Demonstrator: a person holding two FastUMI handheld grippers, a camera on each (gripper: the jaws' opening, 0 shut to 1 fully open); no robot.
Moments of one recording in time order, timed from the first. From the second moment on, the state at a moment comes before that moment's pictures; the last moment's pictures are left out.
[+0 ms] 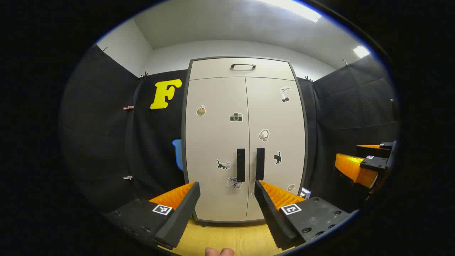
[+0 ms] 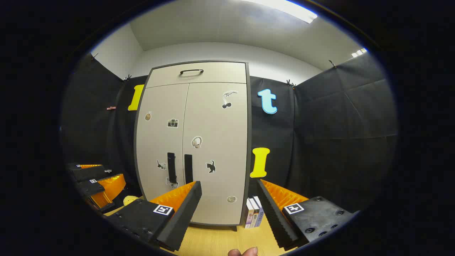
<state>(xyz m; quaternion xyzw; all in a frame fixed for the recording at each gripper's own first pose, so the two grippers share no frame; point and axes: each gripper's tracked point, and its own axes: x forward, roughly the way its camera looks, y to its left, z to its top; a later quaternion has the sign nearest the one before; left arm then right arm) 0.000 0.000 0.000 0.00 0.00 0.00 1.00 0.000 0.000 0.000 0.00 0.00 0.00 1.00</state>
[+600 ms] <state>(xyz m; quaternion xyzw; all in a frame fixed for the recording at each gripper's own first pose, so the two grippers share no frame) 0.005 0.000 -0.001 0.00 0.00 0.00 1.00 0.002 -0.001 0.001 0.00 0.00 0.00 1.00</state>
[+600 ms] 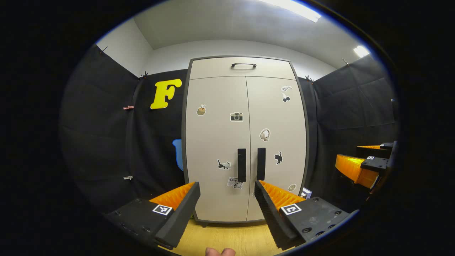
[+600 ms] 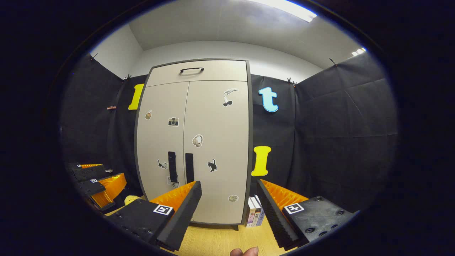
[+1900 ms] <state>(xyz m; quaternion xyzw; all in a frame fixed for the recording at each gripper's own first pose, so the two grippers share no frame) 0.018 0.048 -0.024 0.02 0.01 0.02 1.00 0.166 0.121 -0.020 0.01 -0.01 0.07 1.00</state>
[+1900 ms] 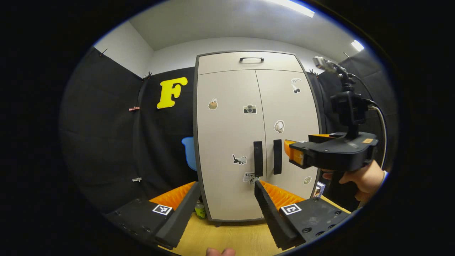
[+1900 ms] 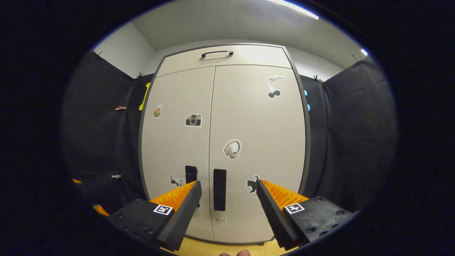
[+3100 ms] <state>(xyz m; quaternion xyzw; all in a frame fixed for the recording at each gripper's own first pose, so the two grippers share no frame) 0.042 0.073 -0.052 0.00 0.04 0.05 1.00 0.258 0.158 -0.098 0.02 0.05 0.06 1.00</state>
